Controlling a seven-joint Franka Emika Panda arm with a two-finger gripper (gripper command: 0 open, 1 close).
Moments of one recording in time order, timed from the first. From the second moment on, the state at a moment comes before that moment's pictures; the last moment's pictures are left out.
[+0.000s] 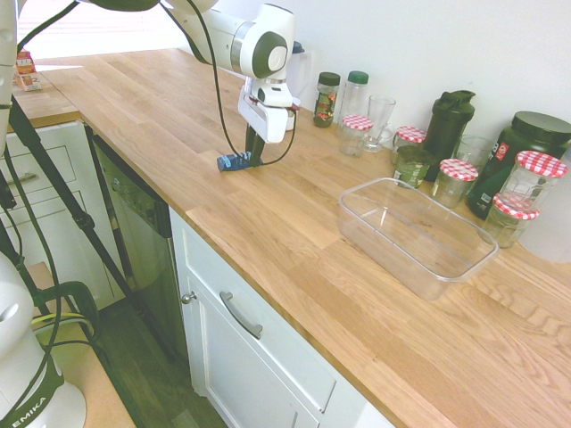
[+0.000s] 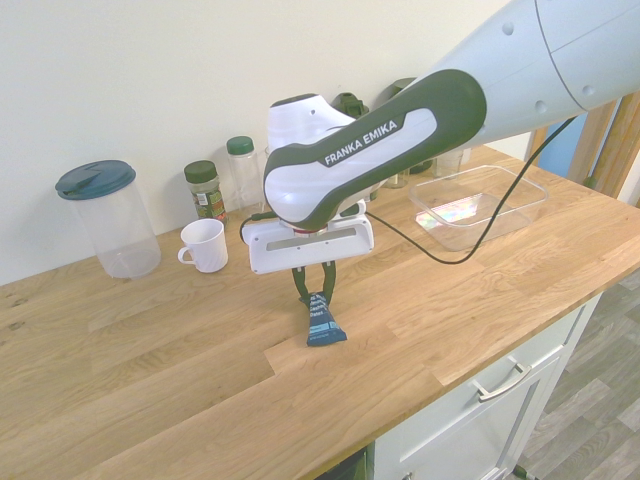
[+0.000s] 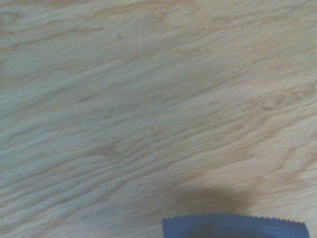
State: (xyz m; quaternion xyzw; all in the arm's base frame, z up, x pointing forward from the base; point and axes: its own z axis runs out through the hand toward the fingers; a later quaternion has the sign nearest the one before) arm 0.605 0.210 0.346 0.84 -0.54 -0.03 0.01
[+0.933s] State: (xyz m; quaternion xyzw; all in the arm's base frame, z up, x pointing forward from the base) arm 0.544 -0.083 0.518 0.78 -0.62 -0.02 -0.10
